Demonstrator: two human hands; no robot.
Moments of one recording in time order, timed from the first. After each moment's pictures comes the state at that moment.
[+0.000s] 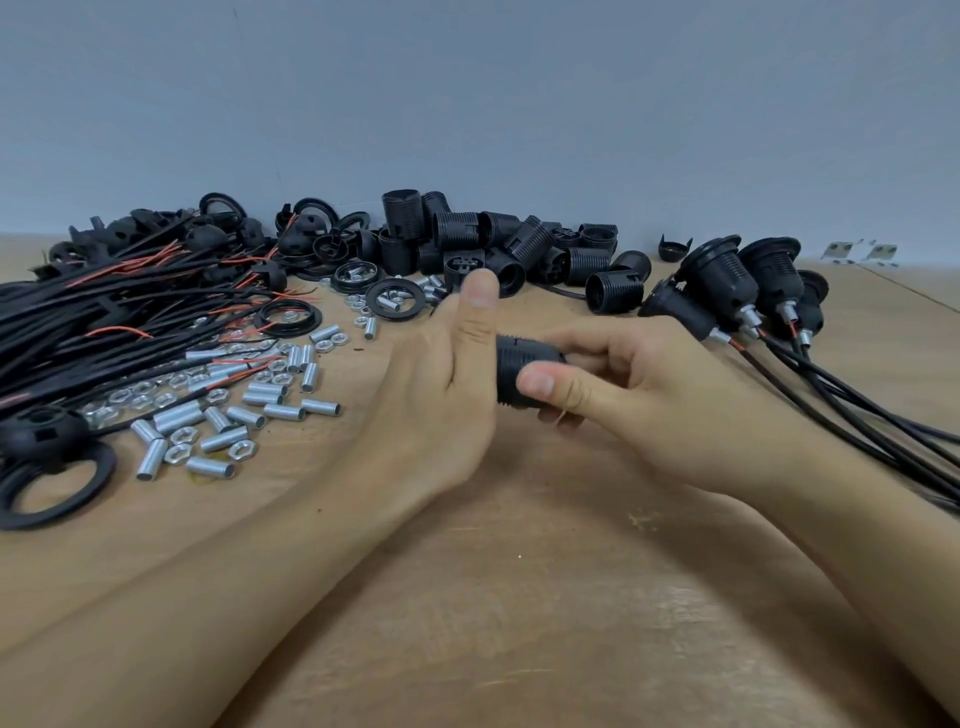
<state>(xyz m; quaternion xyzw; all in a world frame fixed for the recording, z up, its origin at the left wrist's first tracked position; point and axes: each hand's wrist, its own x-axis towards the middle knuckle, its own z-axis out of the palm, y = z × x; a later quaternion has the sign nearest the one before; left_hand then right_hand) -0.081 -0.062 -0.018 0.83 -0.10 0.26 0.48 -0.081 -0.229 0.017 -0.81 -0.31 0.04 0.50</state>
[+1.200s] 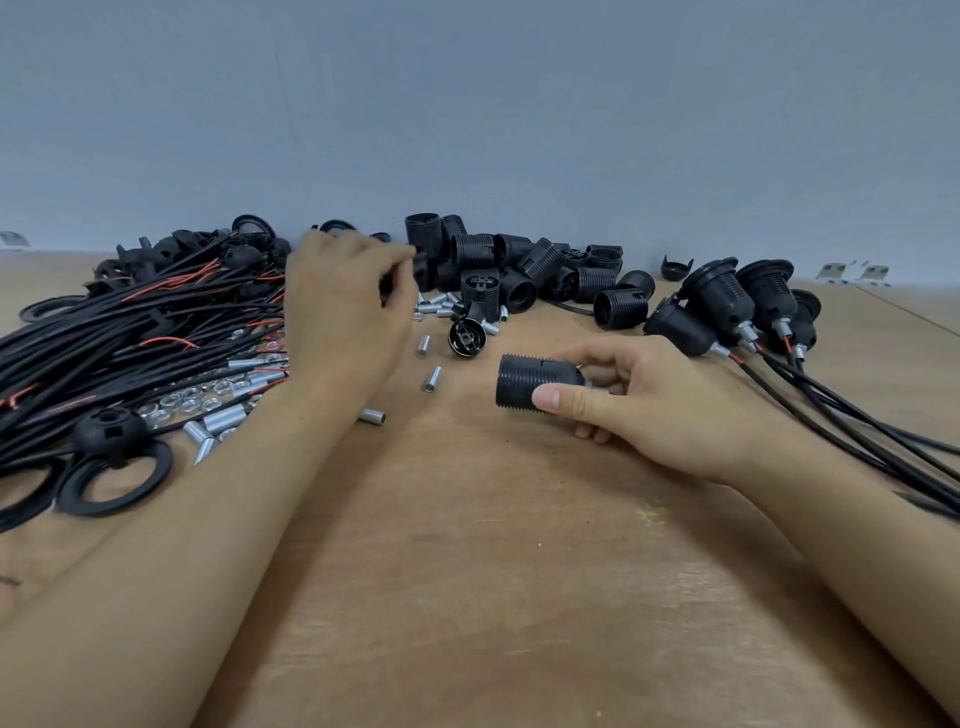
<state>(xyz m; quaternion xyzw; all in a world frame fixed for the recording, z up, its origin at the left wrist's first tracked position) -0.042 0.014 0.005 0.86 -0.04 0.47 0.19 -0.059 -0.233 -0.002 -0.82 -0.25 0.05 0.51</state>
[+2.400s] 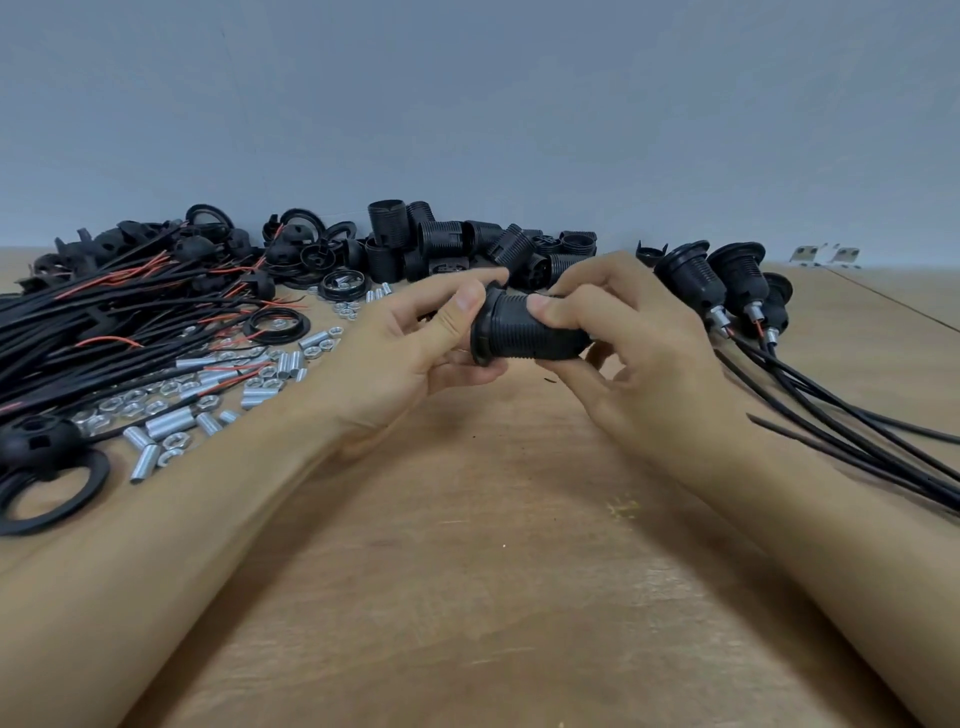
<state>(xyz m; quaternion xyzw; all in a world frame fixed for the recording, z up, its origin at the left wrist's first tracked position) -0.072 -0.037 0.001 0.64 -0.15 0.00 0.75 -0.061 -0.237 -0.002 -0.79 -0.39 -0.37 0.28</state>
